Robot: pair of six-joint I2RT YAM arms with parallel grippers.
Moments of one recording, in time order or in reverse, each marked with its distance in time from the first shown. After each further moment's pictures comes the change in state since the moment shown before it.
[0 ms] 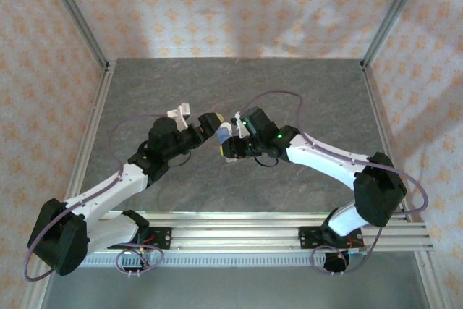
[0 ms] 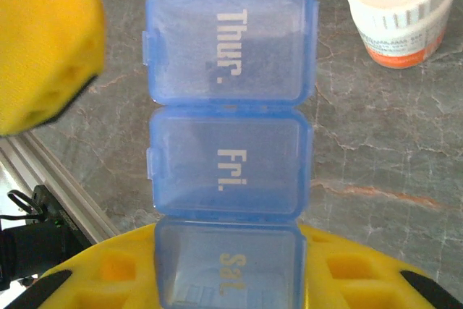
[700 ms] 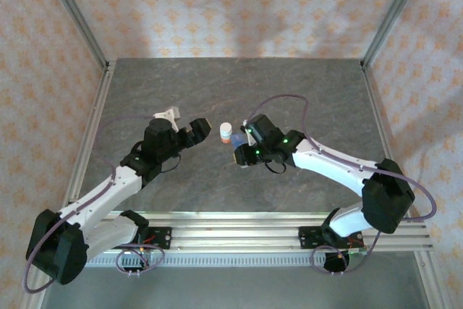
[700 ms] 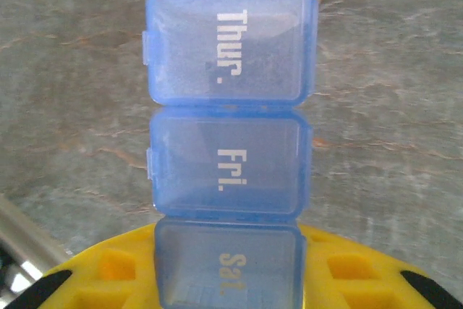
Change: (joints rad) left arm 0.075 -0.056 -0.001 -0.235 -0.130 0.217; right arm 0.000 -0.072 -0.066 -0.134 0.135 -0.080
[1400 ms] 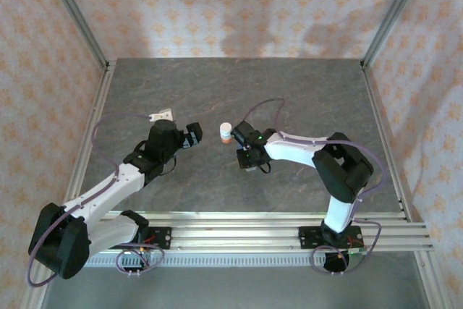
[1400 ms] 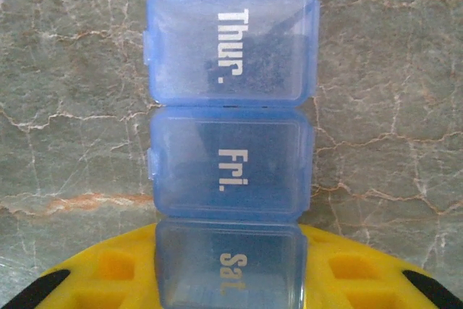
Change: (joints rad) left arm 0.000 0.035 -0.004 -0.108 -0.323 0.249; right arm 0.000 0.351 0.072 -0.015 0.240 0.014
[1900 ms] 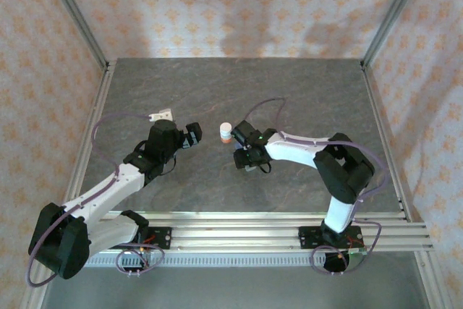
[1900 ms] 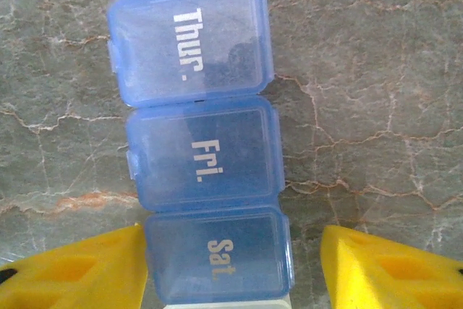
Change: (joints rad) left arm 0.000 0.000 0.000 0.000 -0.018 0.013; right arm 0.000 -0.006 0.000 0.000 -0.003 0.010
